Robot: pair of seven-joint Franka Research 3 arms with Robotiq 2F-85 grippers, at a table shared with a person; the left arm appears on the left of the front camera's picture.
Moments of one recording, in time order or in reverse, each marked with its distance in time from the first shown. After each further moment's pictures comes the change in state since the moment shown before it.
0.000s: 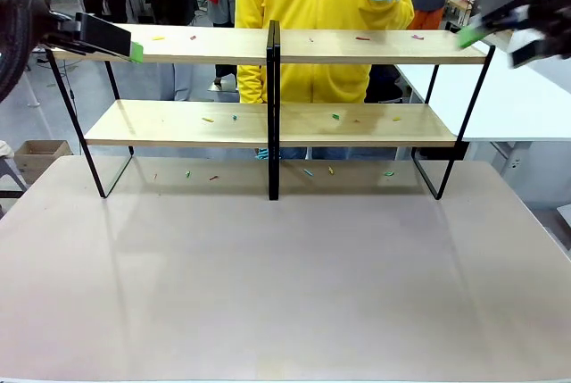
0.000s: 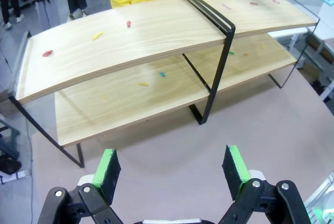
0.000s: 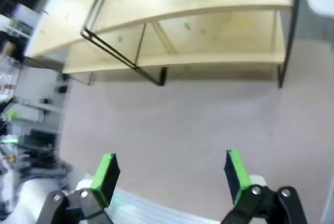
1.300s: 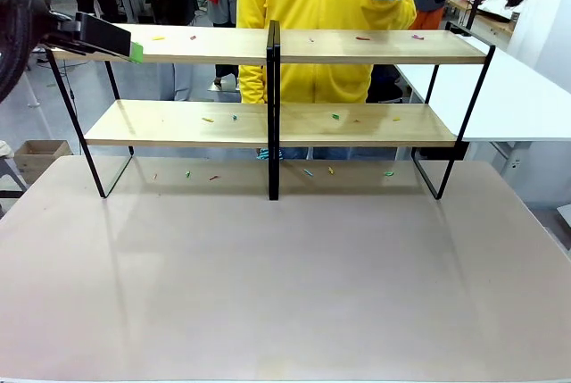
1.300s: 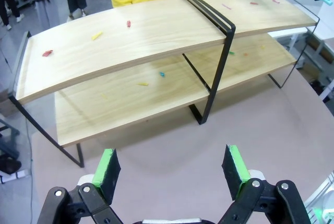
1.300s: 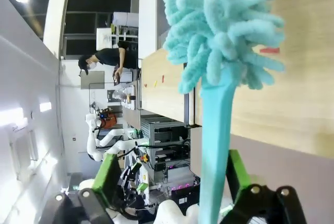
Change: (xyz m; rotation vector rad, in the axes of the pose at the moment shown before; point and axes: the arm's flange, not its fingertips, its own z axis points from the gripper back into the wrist) left arm 0.000 0.000 0.000 0.000 0.001 0.000; right arm 0.206 0.001 -0.160 0.459 0.182 -0.435
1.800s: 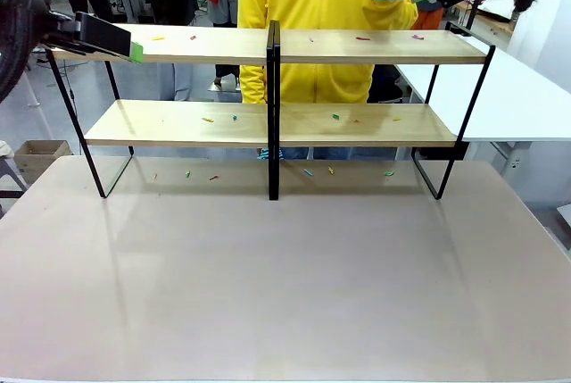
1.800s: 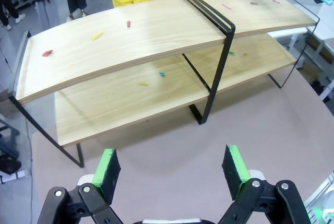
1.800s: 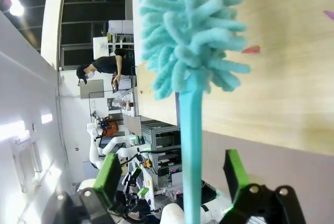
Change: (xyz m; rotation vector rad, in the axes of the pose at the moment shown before) left arm 0.000 0.000 0.000 0.000 0.000 0.000; right arm 0.004 -0.012 0.008 -0.025 -0.023 -0.059
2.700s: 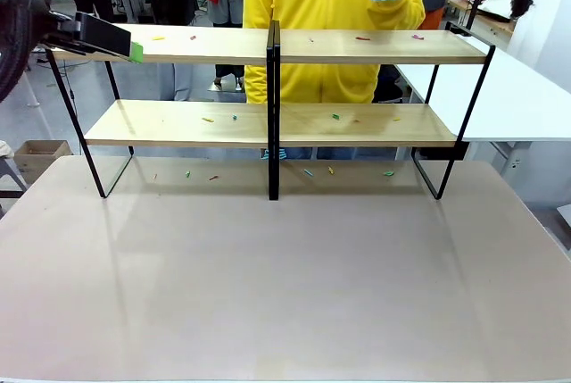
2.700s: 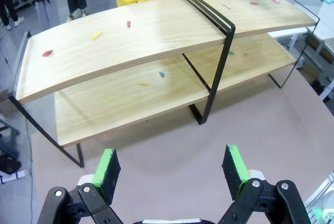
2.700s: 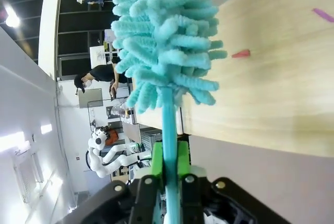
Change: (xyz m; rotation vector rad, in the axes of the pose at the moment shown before) left arm 0.000 0.000 0.000 0.000 0.000 0.000; right arm 0.000 -0.004 -0.004 -0.022 -0.028 -0.032
